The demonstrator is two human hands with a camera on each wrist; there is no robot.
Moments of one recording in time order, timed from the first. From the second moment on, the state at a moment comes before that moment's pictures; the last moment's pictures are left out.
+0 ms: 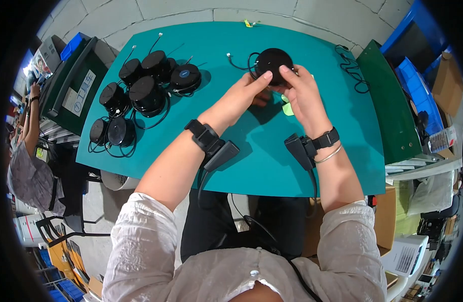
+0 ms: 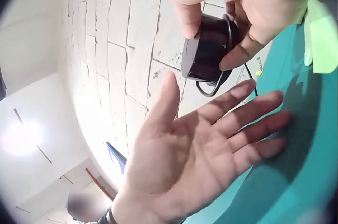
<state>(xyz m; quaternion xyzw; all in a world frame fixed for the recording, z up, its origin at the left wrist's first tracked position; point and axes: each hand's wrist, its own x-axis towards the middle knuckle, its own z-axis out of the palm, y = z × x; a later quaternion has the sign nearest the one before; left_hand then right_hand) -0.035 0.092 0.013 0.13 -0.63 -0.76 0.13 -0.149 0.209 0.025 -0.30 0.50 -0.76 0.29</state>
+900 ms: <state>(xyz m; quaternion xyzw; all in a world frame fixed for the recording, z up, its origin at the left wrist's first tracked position) -0.023 0.079 0.024 0.16 -0.63 -0.75 0.09 -0.148 0.213 0.025 -0.41 0.59 -0.58 0.38</state>
